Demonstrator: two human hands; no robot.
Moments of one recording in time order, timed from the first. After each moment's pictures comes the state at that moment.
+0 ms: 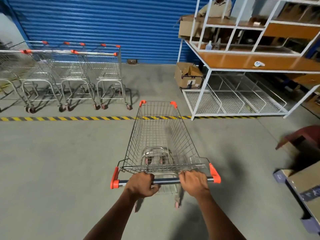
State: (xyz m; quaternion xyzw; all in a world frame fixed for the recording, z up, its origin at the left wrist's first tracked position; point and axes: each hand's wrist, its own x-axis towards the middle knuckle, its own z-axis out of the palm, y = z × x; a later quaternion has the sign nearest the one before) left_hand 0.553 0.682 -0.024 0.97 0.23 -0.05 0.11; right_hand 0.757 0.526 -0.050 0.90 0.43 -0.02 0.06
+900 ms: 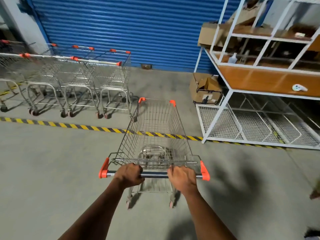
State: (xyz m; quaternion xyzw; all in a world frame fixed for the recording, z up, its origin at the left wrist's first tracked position) left_hand 0.804 0.954 -0.016 0.93 0.34 -0.10 0.10; right_hand 1.014 0.822 -0.044 0.86 0.51 -0.01 0.04
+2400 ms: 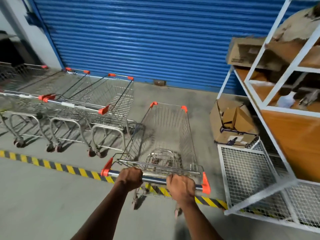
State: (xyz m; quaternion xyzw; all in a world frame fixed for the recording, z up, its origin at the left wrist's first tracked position) left_hand 1.180 1.556 -0.022 0.89 0.44 -0.13 0.03; right_hand 1.379 1.442 -0.069 0.85 0.52 -0.01 -0.01
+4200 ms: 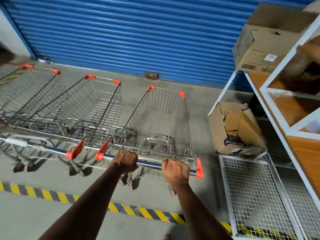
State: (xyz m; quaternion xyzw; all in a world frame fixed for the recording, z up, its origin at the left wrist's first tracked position) left_hand 1.297 1.937 -0.023 0.92 0.36 -0.15 0.06; right_hand 1.490 1.797 -0.054 0.87 0.49 0.04 -0.06
